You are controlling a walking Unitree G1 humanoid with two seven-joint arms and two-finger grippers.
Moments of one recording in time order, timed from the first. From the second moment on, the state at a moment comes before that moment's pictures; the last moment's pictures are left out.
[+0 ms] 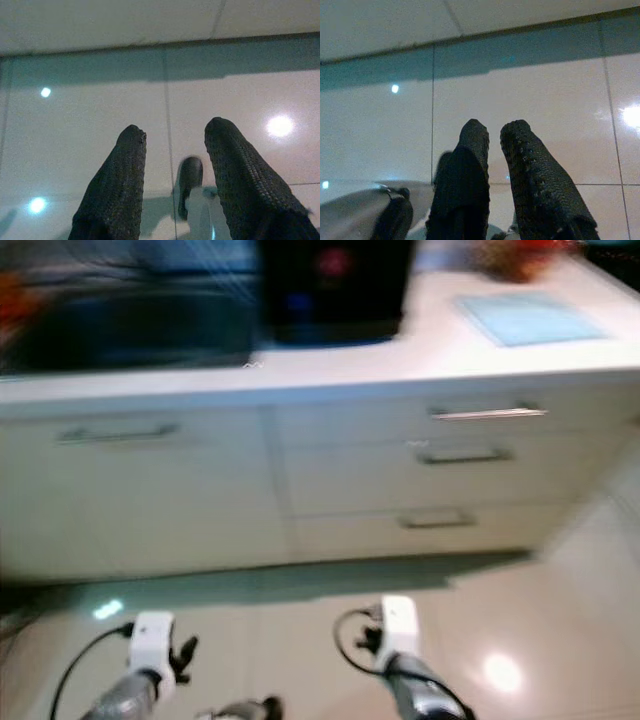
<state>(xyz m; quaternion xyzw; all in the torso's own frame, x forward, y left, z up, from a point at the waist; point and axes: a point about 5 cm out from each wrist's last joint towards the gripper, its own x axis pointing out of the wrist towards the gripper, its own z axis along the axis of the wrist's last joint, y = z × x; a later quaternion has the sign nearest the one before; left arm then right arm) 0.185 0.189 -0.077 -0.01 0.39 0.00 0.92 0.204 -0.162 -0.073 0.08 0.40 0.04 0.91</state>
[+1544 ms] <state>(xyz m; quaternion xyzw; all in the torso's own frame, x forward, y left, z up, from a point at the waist) 0.167 0.184 -0.088 -0.03 0.43 0.01 0.90 0.208 -0.164 -0.071 0.08 0.40 0.05 0.91</state>
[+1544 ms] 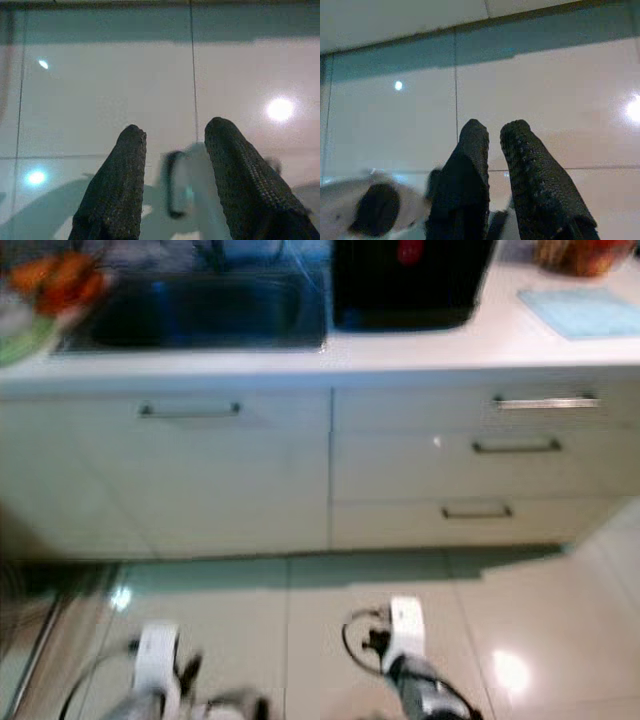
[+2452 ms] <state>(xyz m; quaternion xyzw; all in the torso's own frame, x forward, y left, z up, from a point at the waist) 0.180 0.202 -0.079 -0.02 0.40 0.04 0.92 0.219 -0.148 -0.064 0.09 0.38 0.07 0.92</state>
